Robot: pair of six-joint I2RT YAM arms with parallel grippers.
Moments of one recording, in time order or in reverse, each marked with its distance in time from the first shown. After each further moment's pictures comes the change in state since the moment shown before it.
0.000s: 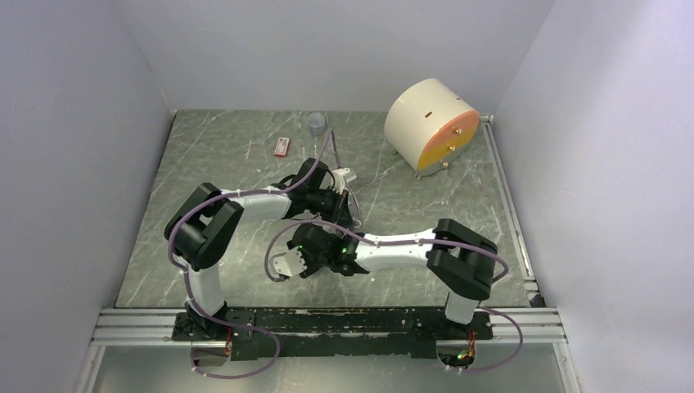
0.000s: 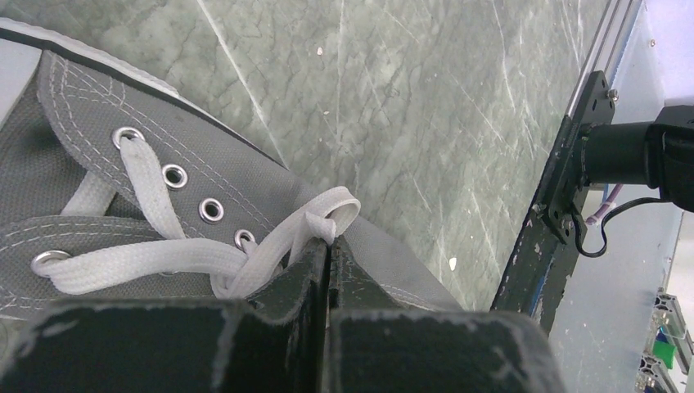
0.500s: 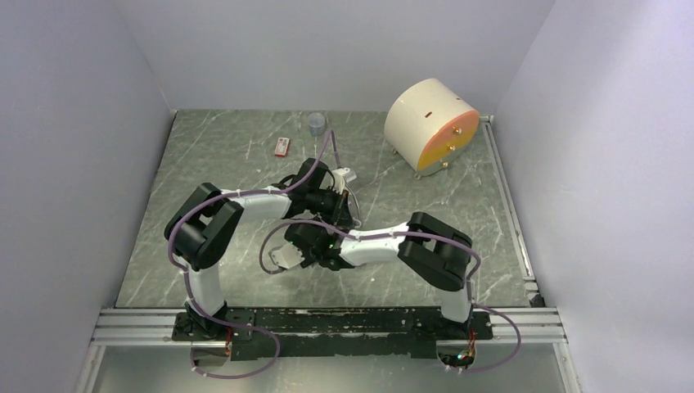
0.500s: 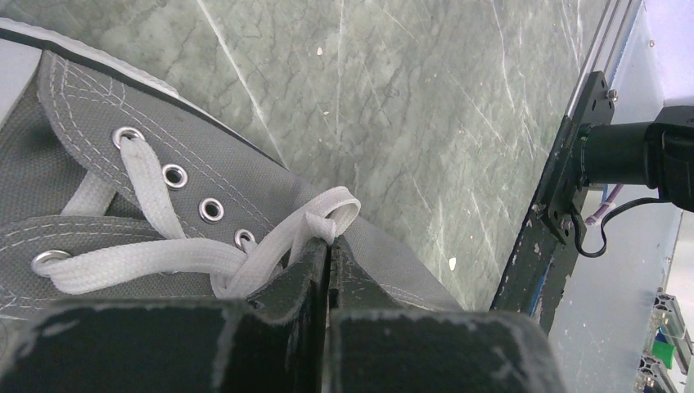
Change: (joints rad) left arm 0.000 0.000 0.000 -0.002 0.000 -0.001; right arm -0.029 0.172 0.074 0.019 0.197 -0.118
